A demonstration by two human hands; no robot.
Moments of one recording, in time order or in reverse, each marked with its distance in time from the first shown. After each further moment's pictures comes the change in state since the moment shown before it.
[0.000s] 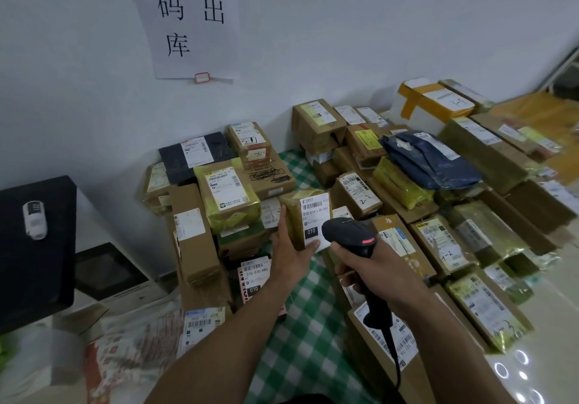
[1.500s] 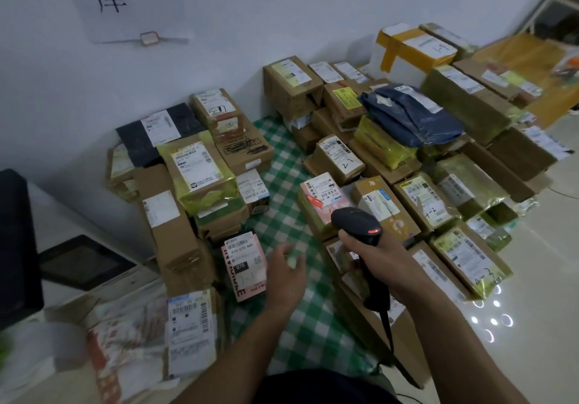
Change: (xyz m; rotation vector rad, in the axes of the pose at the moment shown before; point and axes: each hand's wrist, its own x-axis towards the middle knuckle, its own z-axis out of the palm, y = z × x) left_hand -0.055 -0.059 0.035 0.112 -0.046 -0.154; right_hand 0.001 0.059 -0.027 0.136 0.152 0.152
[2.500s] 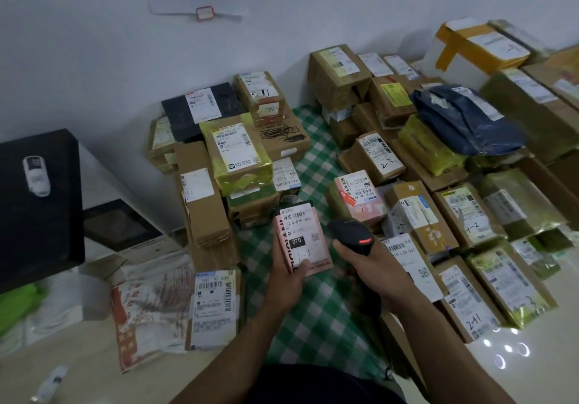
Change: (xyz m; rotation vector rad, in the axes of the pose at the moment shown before) left_hand 0.007 -0.057 -0.035 -0.336 -0.053 0.082; right_hand 0.027 0.027 0.056 -0.079 -0.091 -0.006
